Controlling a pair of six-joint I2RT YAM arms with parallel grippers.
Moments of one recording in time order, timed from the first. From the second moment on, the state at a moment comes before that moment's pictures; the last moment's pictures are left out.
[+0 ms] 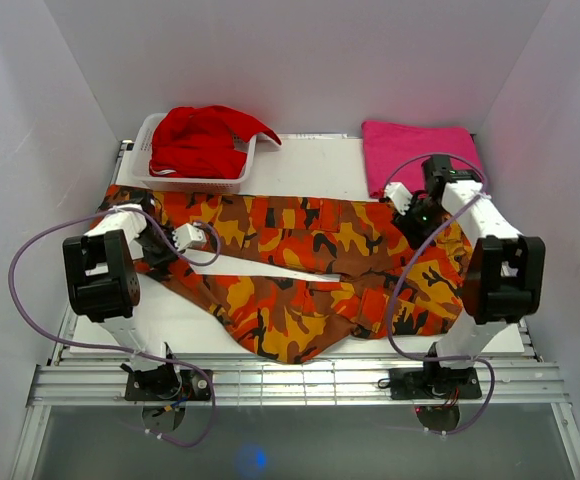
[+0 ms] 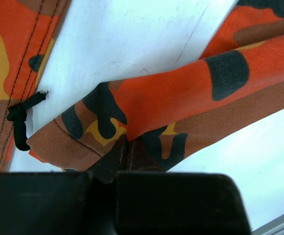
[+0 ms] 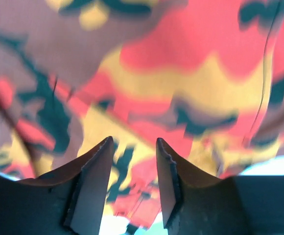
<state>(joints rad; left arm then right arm) 0.16 1.76 1.12 -0.86 0.20 1.40 0.07 1.74 1.37 -1.00 -0.22 -0.94</state>
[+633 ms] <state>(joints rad) 0.23 1.90 1.37 -1.05 0.30 1.21 -0.10 1.44 0.87 -1.08 -0.15 -1.16</state>
